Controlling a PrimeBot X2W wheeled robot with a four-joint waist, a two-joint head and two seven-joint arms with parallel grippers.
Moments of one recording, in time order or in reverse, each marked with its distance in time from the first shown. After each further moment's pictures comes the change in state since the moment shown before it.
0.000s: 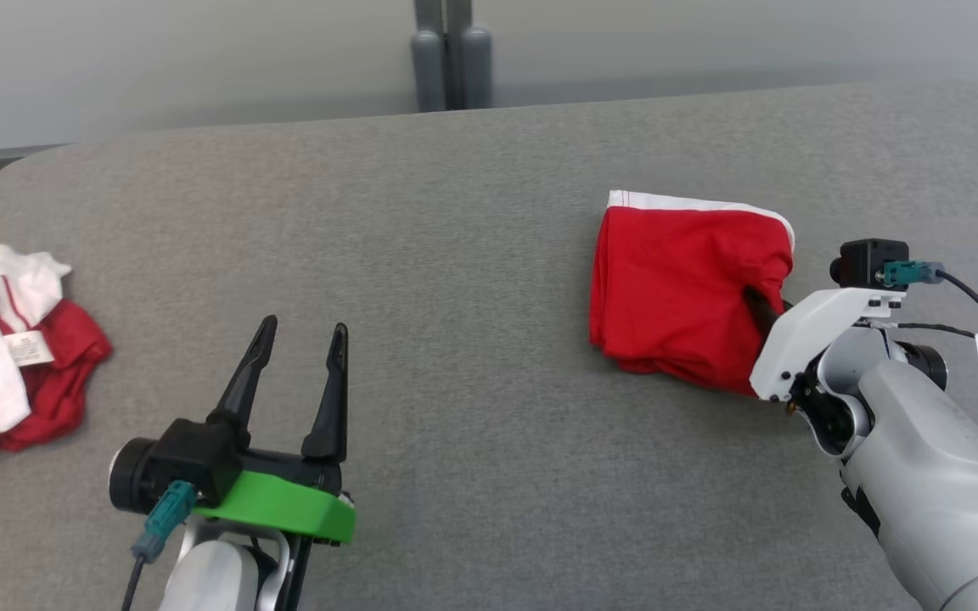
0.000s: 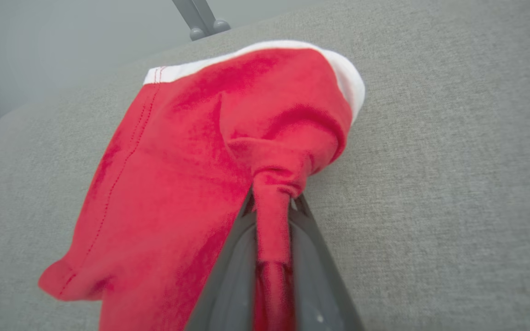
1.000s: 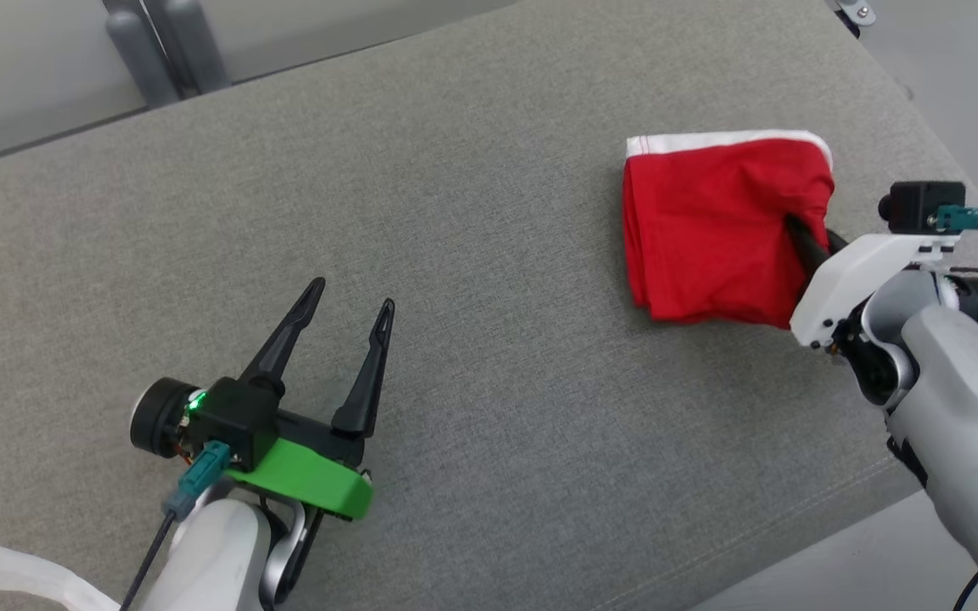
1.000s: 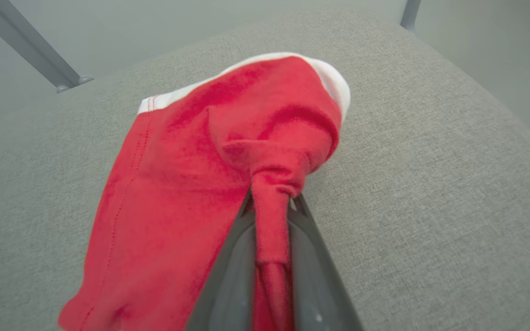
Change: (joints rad) left arm -0.109 0.084 -0.154 0.023 -0.003 0.000 0.000; right arm -0.078 -0.103 0.117 -0.034 0.073 0.000 -0.098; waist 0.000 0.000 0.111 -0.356
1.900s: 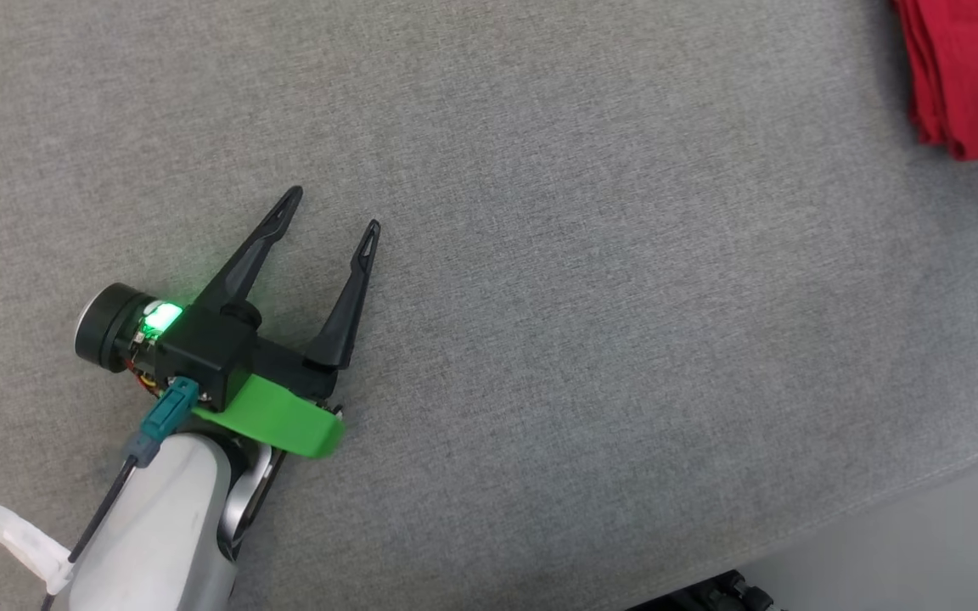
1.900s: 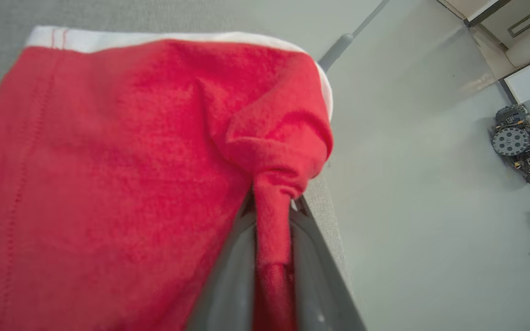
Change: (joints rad) left arm -0.122 0.102 -0.023 -0.123 0.023 0.001 0.087; right arm -0.389 -0.334 0.221 0.244 -0.141 0.000 -0.111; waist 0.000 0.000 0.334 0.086
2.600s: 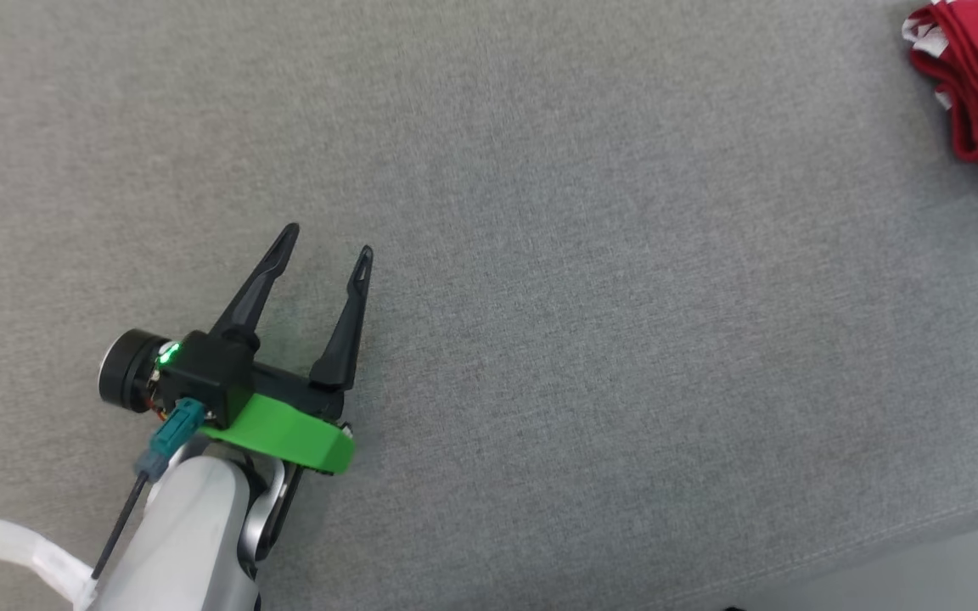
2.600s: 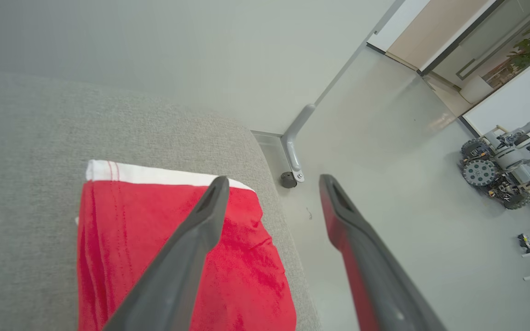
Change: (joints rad) left arm 0.029 -0.058 0.010 0.114 -0.047 0.025 -0.076; right arm -0.057 0.028 -0.237 0.151 -0.251 0.000 -0.109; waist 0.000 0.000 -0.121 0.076
